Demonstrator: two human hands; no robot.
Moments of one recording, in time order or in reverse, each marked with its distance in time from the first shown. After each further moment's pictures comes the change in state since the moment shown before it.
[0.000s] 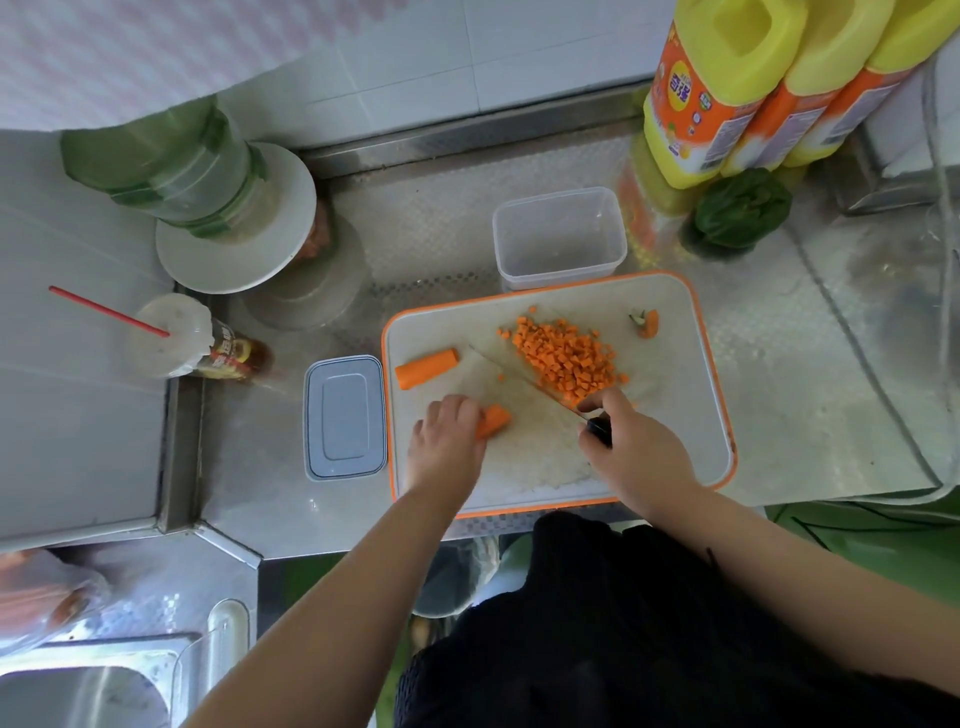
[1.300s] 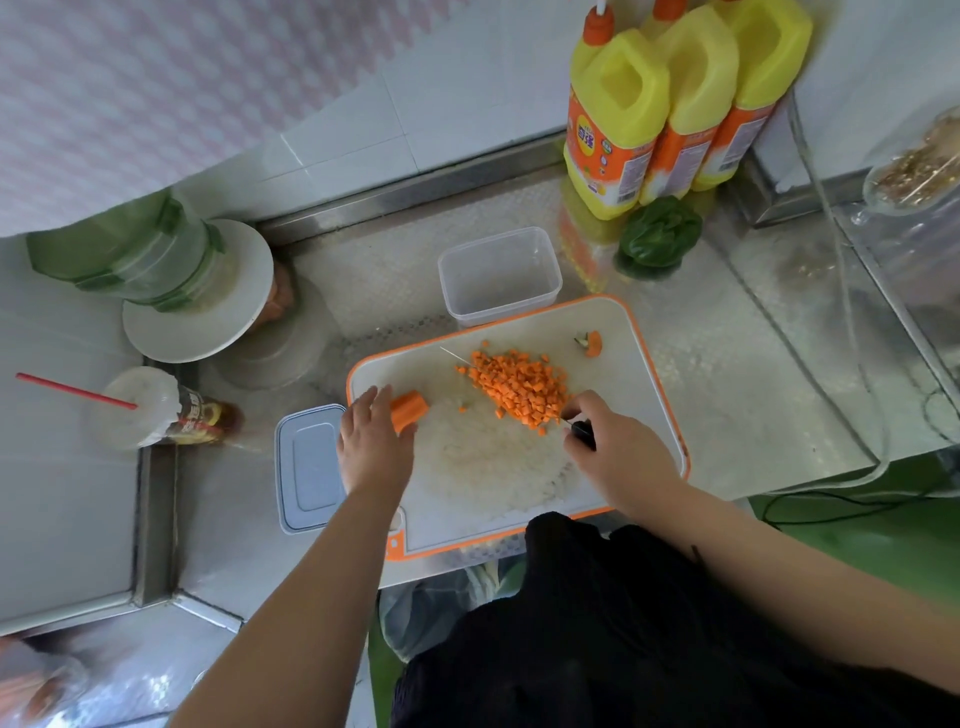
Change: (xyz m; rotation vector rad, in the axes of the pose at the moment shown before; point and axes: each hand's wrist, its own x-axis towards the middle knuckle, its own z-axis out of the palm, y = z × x) left_hand 0.039 -0.020 -0.023 -0.114 0.119 -0.260; right_hand -0.005 0.013 -0.030 0.041 0.092 -0.026
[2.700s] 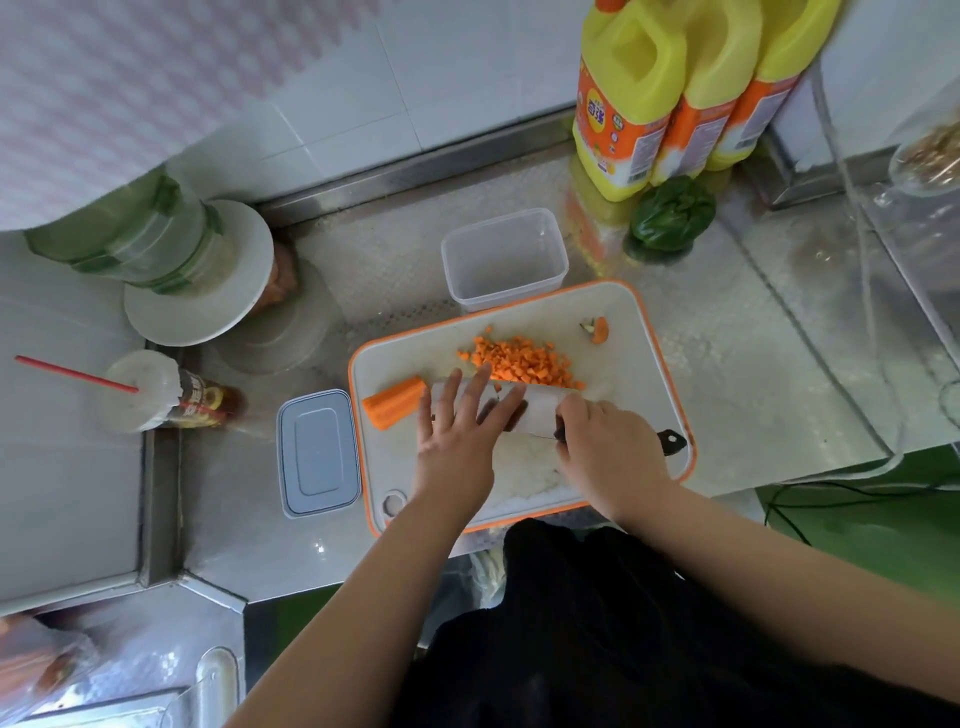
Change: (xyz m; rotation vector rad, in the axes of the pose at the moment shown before) left_hand -0.061 0.067 0.005 0.381 0.002 0.548; right_hand 0.002 0.005 0.027 -0.614 0.238 -0.278
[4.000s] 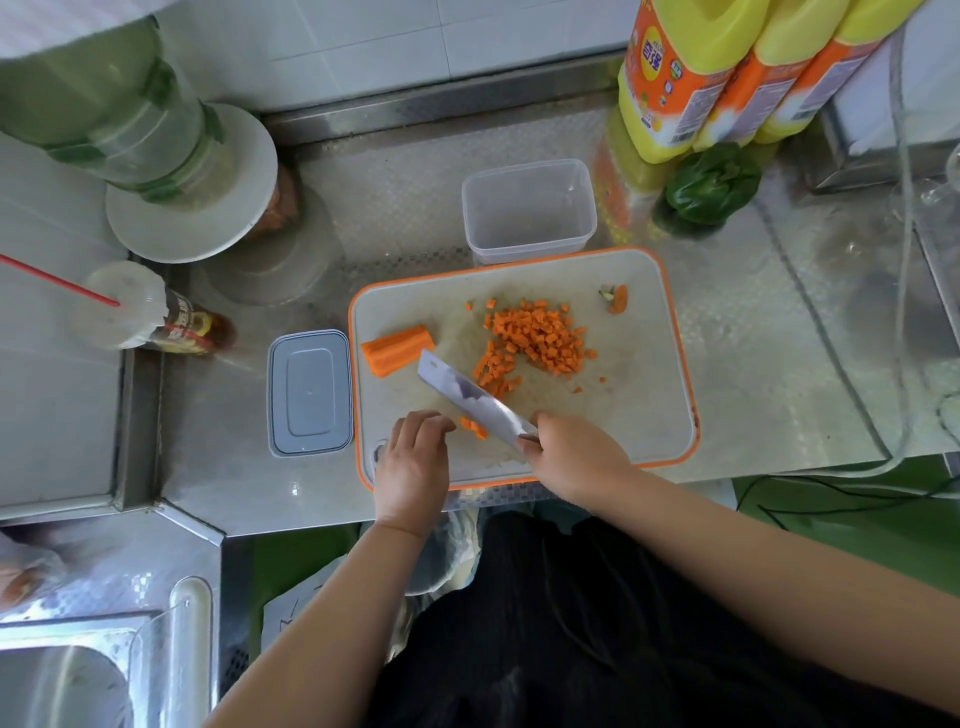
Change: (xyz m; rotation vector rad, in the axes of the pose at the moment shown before) left_hand -0.063 -0.033 0.071 -0.468 0.389 -0.179; right_hand 0.000 -0.031 0.008 0.412 -0.736 0.139
